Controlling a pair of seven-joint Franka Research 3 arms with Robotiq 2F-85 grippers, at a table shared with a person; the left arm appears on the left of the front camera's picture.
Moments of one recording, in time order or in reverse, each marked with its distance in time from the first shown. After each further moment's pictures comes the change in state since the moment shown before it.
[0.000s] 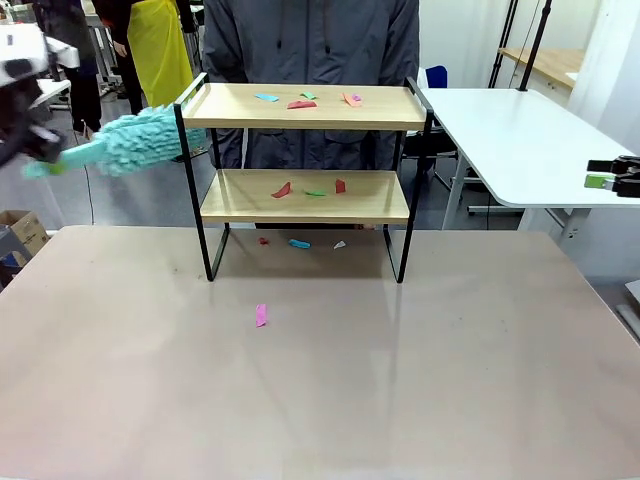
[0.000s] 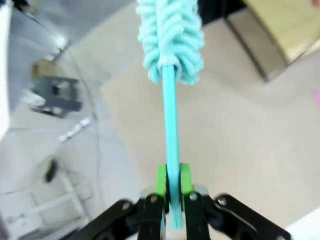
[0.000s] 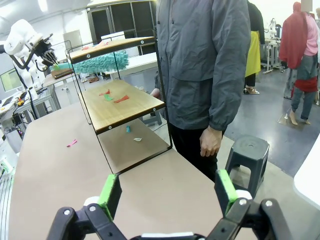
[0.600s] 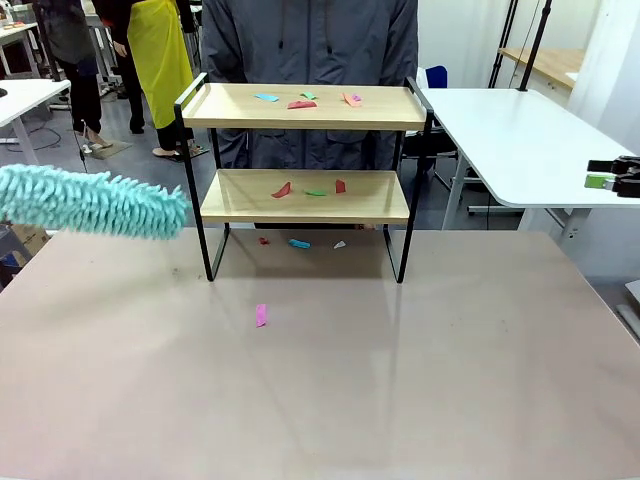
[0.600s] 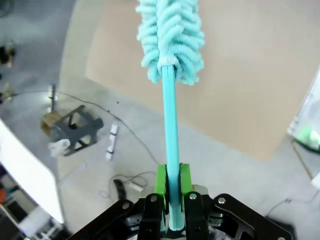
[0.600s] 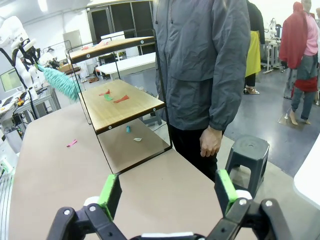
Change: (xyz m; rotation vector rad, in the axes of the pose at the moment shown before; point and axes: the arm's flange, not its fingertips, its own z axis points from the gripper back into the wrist) left arm -0.083 0.043 0.071 -0.092 0.171 -0.711; right arm 0.000 0.000 0.000 0.000 0.000 0.000
